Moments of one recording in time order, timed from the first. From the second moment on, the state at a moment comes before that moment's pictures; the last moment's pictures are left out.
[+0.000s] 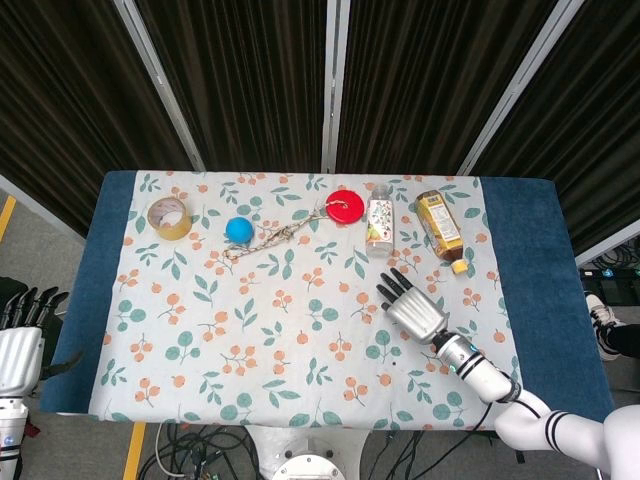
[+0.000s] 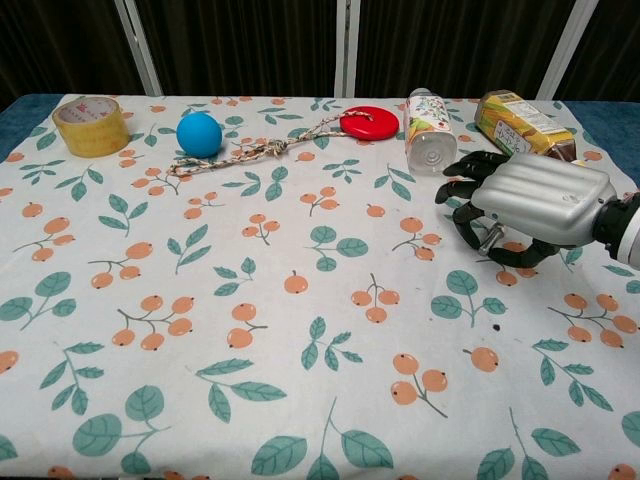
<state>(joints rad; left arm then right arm) -0.06 -1.21 -0.05 -1.50 1.46 1.51 -0.02 0.65 -1.57 0.00 -1.18 -1.63 1.00 -0.32</state>
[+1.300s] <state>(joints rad) -0.06 -1.22 -0.05 -1.49 1.47 1.50 -0.03 0.63 -1.43 0.05 -1.35 -1.46 0.91 0.24</state>
